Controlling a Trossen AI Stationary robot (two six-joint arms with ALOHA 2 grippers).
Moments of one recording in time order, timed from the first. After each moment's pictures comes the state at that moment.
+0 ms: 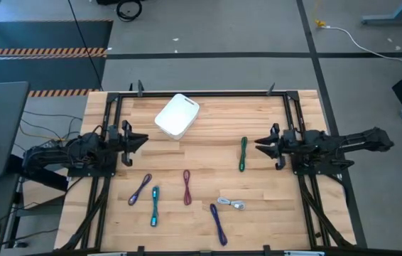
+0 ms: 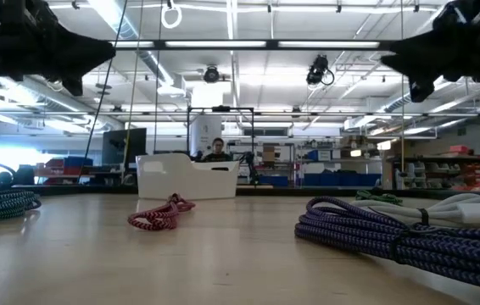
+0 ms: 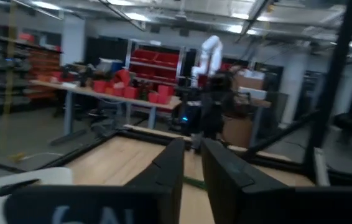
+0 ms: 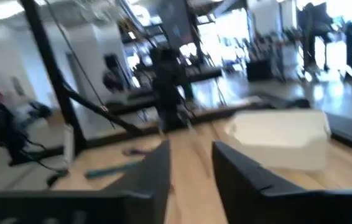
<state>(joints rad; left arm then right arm) 0.06 0.04 0.01 0.25 -0.18 -0.14 0.09 0.27 0.06 0.28 0.17 0.19</state>
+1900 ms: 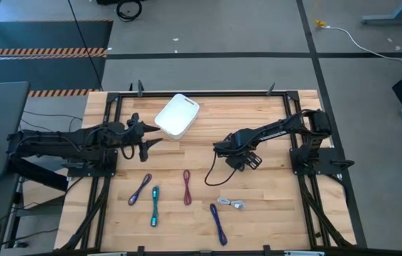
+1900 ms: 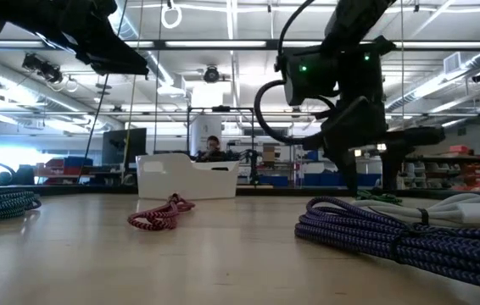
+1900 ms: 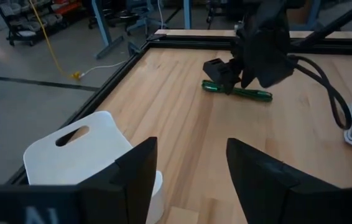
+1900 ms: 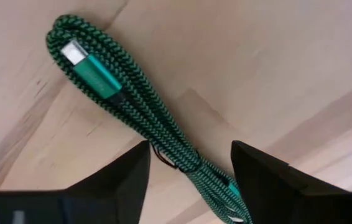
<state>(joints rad) 0.06 0.67 0.48 -0.13 -0.27 0.00 -0.01 1.83 1.12 -0.96 0.19 -0.74</state>
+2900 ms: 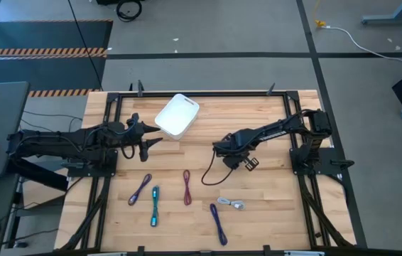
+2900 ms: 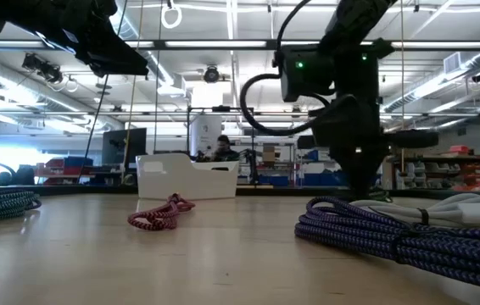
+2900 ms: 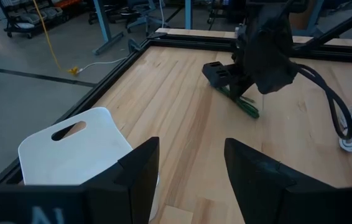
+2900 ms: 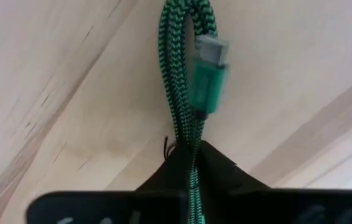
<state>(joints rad) 0.06 0.67 0.48 -0.13 -0.27 -0.04 -0.01 1.83 1.12 -0.88 0.16 -0.68</state>
